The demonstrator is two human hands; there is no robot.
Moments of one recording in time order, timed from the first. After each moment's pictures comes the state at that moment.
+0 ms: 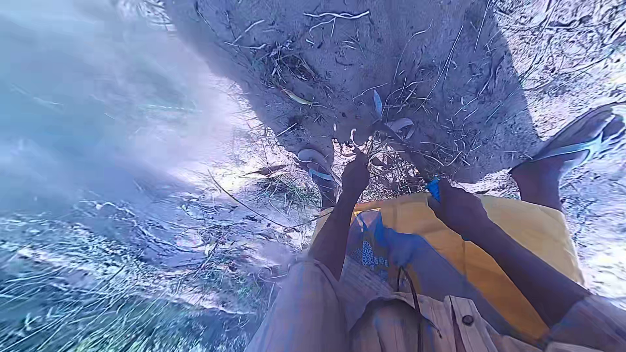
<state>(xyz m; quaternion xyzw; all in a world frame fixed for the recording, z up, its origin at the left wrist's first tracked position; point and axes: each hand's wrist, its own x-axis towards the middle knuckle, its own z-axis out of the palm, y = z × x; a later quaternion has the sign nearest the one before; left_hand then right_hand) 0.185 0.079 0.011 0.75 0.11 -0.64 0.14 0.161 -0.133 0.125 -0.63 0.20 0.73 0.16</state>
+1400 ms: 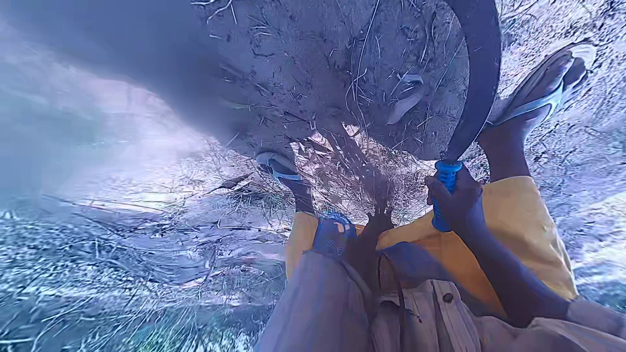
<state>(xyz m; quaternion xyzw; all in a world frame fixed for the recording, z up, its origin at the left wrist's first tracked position) 0.054 -0.054 0.063 0.40 -0.10 -0.91 -0.01 0.084 -0.192 0.141 -0.69 0.47 0.32 0.44</state>
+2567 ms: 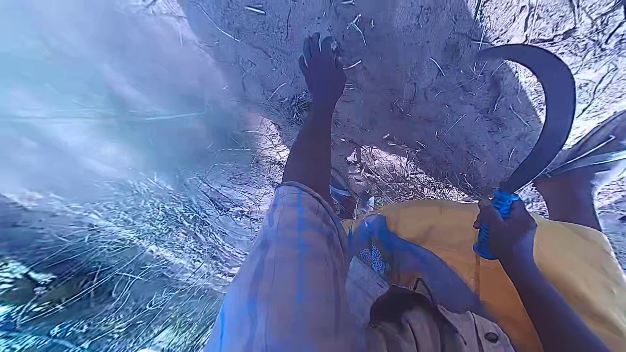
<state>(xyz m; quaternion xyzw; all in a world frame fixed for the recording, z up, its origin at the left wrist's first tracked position) 0.430 0.022 -0.038 0.94 -0.07 -0.35 0.02 0.083 -0.195 0.130 -0.67 0.53 0.26 0.45</state>
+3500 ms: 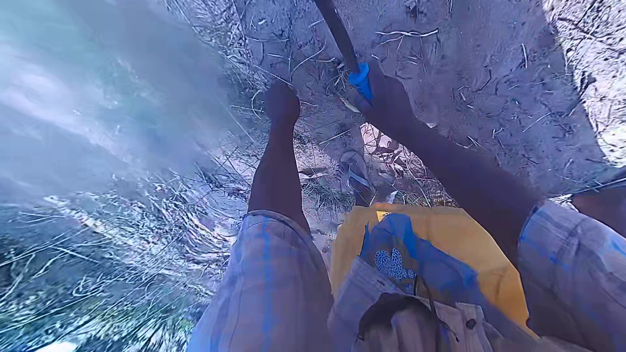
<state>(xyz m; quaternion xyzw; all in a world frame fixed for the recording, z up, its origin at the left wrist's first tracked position) 0.407 0.265 0.008 0.89 0.17 -0.43 -0.01 0.336 0.042 0.028 -0.83 0.03 0.30 0.48</state>
